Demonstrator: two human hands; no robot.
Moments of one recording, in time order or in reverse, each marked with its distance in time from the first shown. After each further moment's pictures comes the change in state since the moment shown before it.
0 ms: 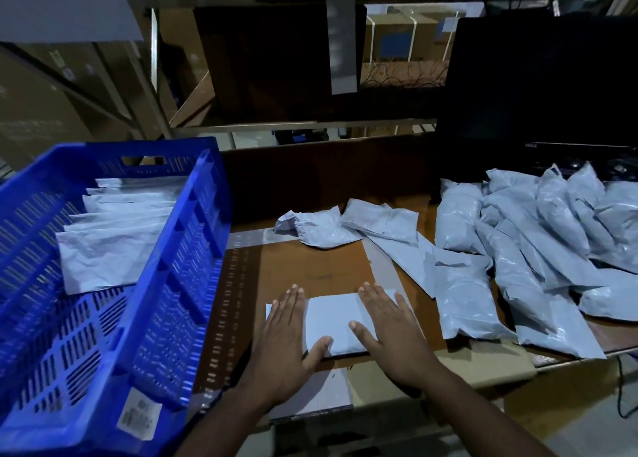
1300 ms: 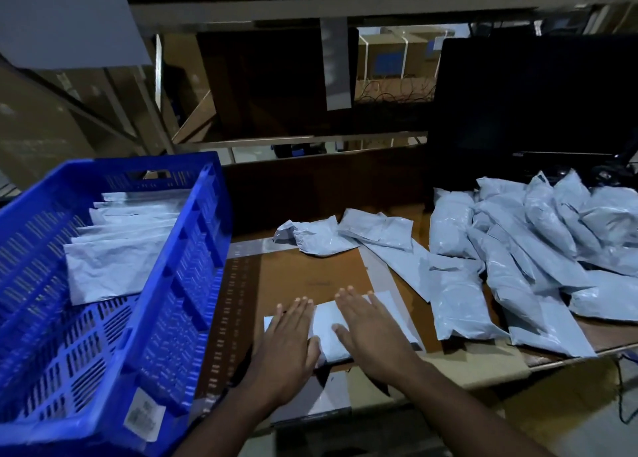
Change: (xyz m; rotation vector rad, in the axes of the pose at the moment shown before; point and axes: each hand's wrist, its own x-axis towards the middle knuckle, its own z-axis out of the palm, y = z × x) left_hand 0.004 0.003 -0.002 0.118 -0.019 0.140; right_hand 0.004 -0.030 -0.008 -0.128 0.056 -0.167
